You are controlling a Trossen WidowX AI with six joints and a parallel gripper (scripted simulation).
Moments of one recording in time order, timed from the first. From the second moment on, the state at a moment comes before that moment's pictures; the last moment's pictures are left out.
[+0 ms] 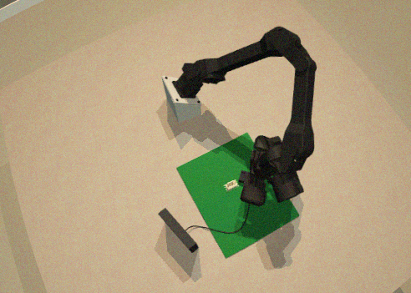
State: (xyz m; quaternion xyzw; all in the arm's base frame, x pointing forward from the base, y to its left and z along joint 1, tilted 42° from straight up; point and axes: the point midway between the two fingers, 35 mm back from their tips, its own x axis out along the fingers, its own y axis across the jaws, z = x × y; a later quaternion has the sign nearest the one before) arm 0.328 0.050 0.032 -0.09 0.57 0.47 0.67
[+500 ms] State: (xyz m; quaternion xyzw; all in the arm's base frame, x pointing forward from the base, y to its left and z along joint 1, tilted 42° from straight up) arm 0.327 0.059 0.022 -0.09 0.58 0.47 0.66
